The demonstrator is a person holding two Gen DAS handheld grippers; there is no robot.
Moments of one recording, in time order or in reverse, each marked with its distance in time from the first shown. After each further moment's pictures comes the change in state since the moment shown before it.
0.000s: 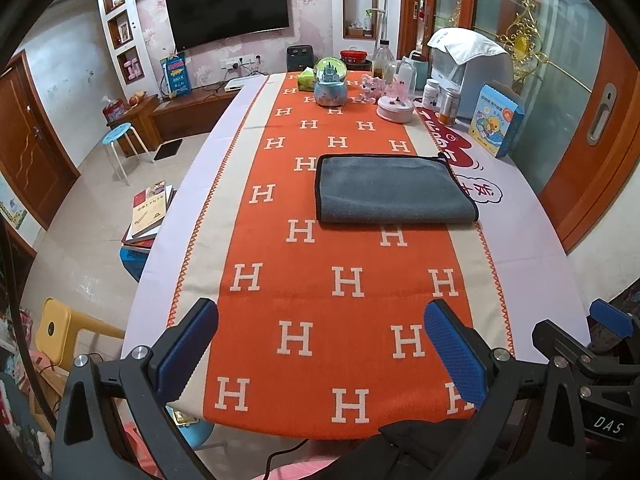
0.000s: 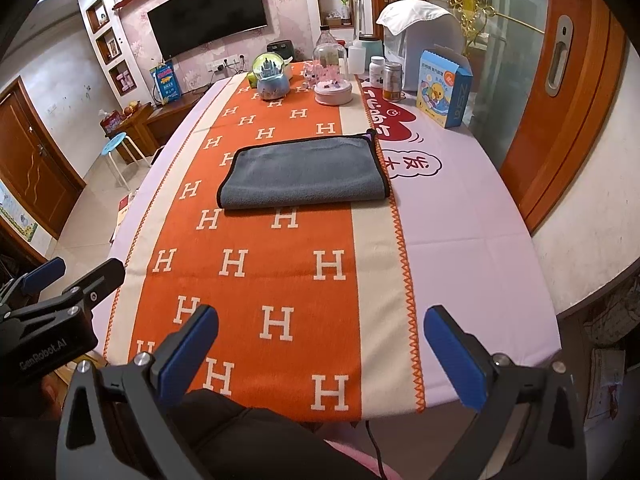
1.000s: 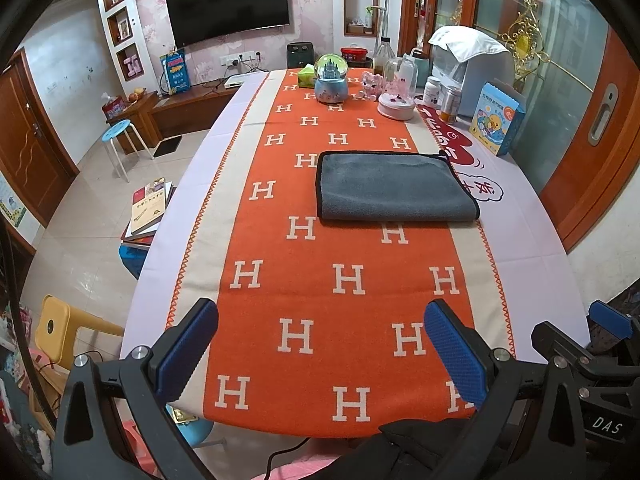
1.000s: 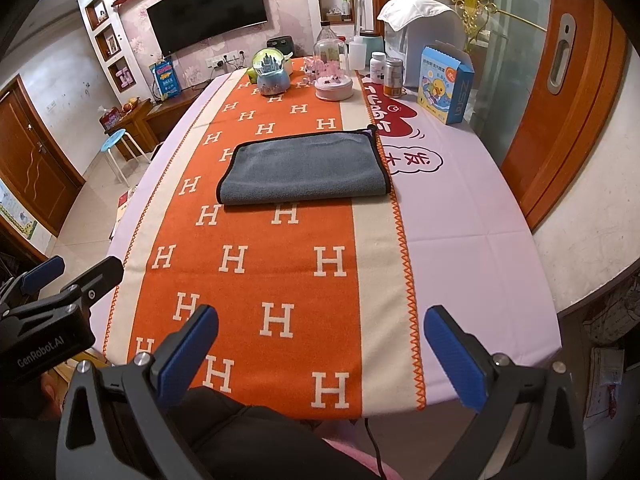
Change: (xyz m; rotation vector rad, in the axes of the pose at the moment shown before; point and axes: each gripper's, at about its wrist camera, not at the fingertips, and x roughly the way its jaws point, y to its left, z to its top) left arm -0.001 0.003 -0.003 -0.002 0.007 -0.002; right arm 0.000 0.002 -0.002 0.000 0.005 -0.001
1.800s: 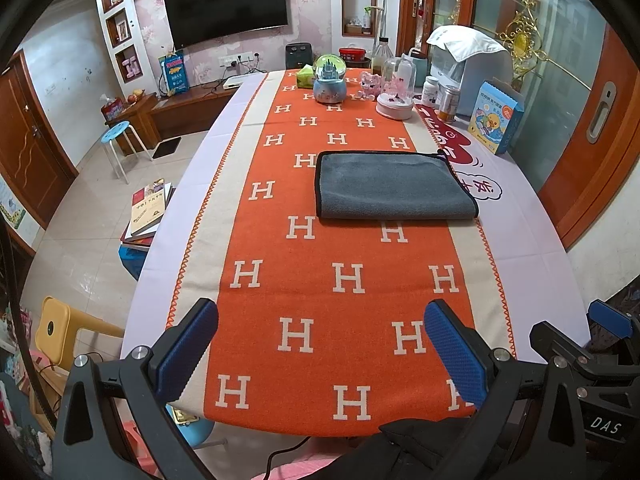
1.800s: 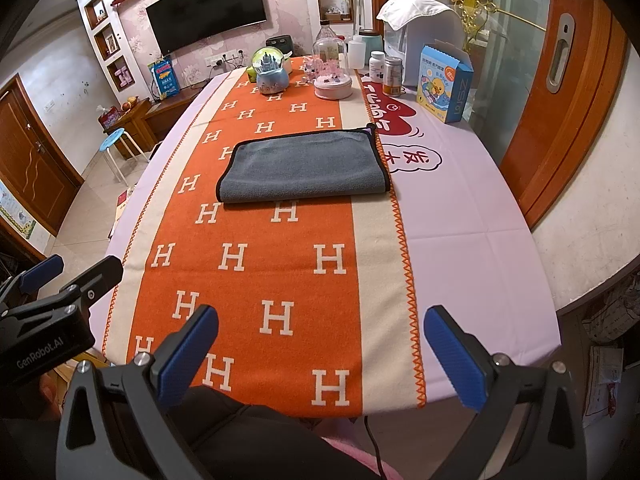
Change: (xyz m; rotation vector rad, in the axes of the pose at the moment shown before) left arm 0.002 0.000 -0.001 0.000 0.003 -0.002; right arm -0.001 0.001 -0.001 0.001 0.003 -0.001
